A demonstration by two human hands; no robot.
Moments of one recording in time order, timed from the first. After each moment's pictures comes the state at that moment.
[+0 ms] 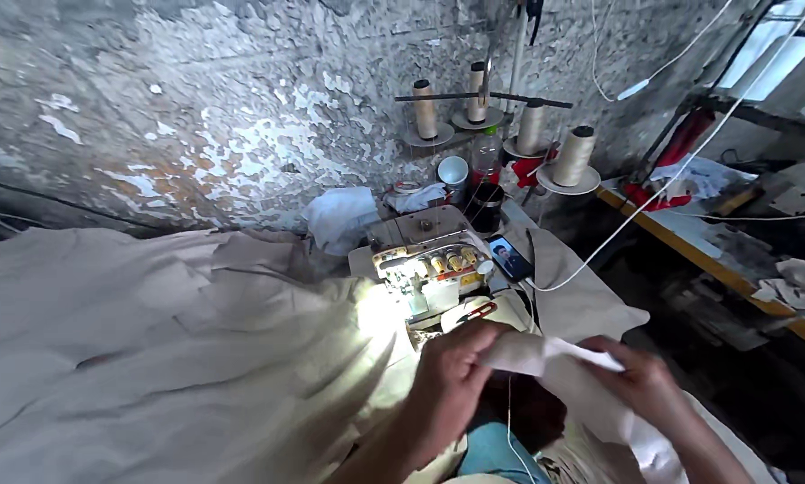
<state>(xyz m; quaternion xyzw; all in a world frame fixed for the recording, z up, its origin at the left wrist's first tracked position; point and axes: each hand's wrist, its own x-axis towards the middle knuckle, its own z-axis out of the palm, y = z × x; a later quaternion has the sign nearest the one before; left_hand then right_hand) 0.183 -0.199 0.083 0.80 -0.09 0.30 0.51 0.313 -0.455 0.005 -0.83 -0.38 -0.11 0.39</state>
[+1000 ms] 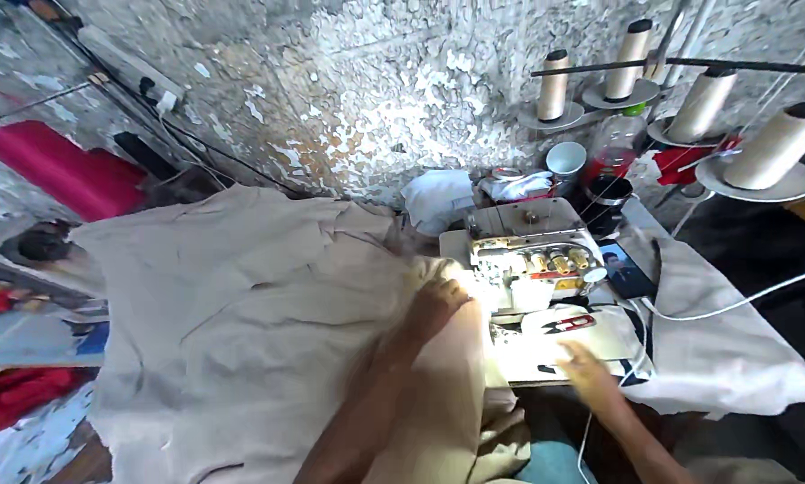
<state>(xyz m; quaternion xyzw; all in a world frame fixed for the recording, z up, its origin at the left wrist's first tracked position) 0.187 -0.029 -0.022 0.97 0.01 0.22 0.04 0.312 -0.322 -0.108 -0.83 -0.33 0.17 0.42</state>
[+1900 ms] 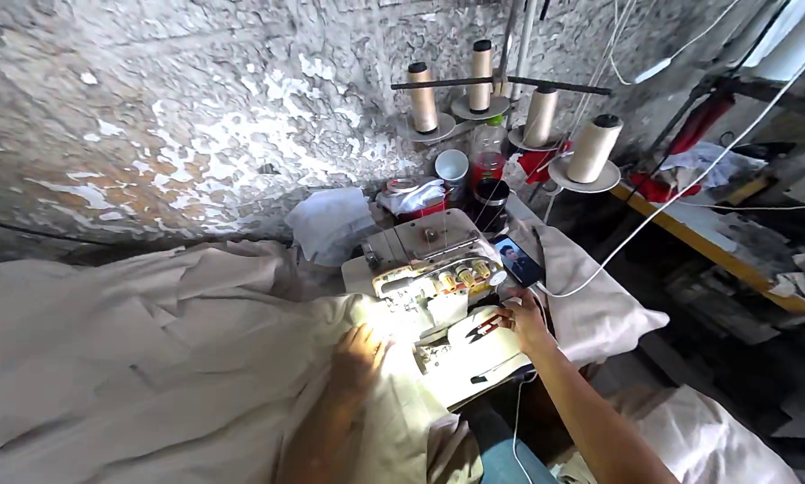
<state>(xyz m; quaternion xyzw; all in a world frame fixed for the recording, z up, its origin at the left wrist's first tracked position) 0.201 -0.026 -0.079 0.94 0.04 0.31 0.09 0.397 -0.281 -0.091 -0.63 0.13 0.20 0.74</state>
